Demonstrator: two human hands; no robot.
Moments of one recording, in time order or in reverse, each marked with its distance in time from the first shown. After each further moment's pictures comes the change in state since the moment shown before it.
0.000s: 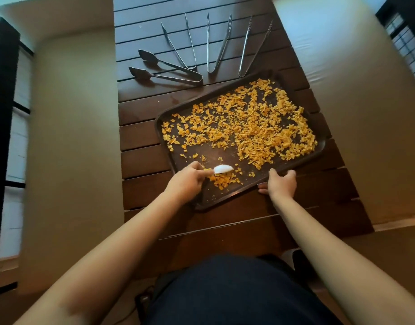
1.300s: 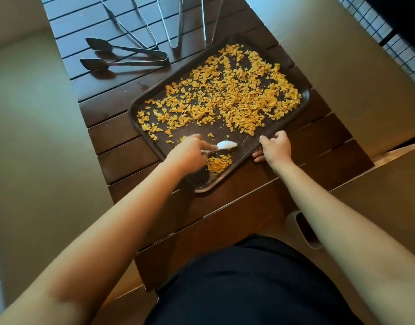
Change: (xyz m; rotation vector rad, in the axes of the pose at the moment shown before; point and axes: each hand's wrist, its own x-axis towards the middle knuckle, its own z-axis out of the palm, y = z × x) left_hand 0.022 0.008 -0.012 0.016 -0.116 0.150; right_hand -0.009 0.019 0.010 0.100 -0.027 -0.193
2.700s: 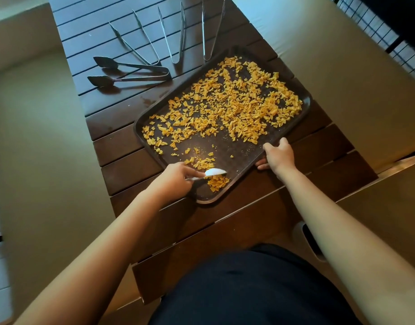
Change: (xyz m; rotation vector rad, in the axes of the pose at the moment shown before) left_hand -0.034 -0.014 -0.004 -0.144 -0.080 -0.140; right_hand 0.015 -0.008 -0.009 -0.068 -0.033 0.064
